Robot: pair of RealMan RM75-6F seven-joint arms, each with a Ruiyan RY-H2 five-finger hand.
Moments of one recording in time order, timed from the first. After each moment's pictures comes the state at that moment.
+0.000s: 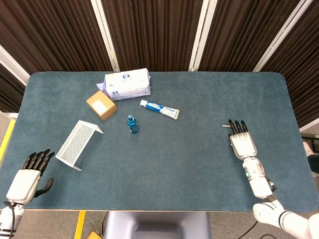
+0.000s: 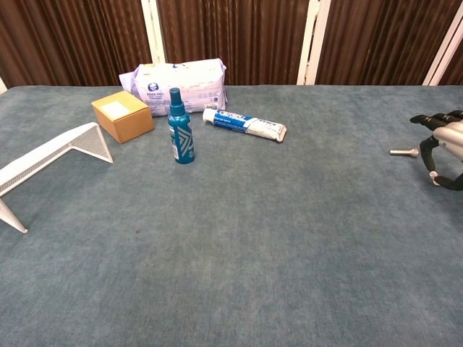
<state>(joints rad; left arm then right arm) -0.16 -1.15 0.02 -1.57 1.56 1.40 0.02 0.49 -1.60 0.13 -1.04 -1.25 1.05 -0.41</state>
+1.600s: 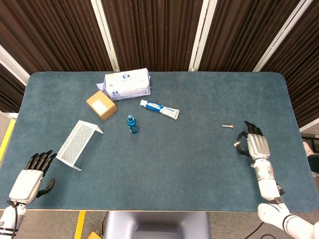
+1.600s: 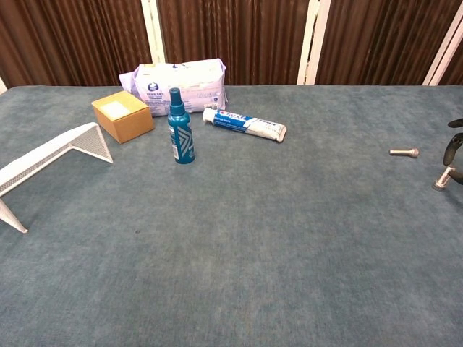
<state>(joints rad) -0.17 -1.16 0.03 -1.58 1.55 1.37 0.04 0.43 -1.61 0.21 -0.97 -1.21 1.00 0.12</state>
